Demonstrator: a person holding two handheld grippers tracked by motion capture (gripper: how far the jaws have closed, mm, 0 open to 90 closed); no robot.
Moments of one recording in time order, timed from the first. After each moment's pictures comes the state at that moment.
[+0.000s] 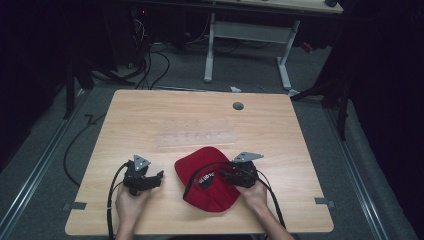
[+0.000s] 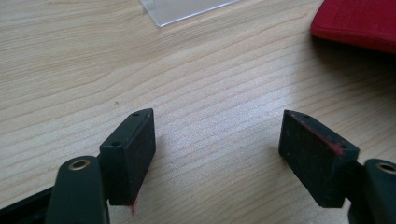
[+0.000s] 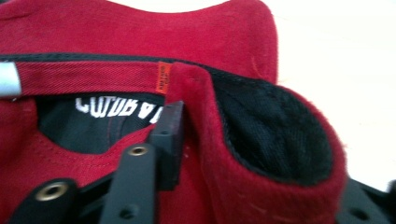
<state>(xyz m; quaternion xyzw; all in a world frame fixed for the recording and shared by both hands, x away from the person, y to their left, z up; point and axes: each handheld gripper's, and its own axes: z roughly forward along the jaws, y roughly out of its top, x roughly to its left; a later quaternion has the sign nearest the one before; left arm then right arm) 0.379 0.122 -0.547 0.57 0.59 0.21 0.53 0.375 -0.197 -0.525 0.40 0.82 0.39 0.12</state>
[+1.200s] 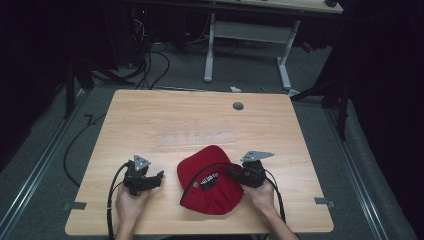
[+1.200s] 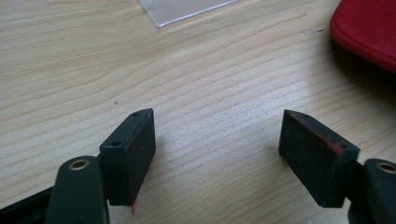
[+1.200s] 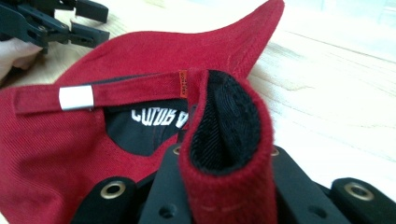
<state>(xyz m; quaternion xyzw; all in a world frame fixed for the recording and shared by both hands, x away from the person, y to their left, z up) 0.379 0.121 -0.547 0.57 0.59 0.21 0.53 0.365 -0.217 -0.501 0.39 0.81 0.43 0.07</state>
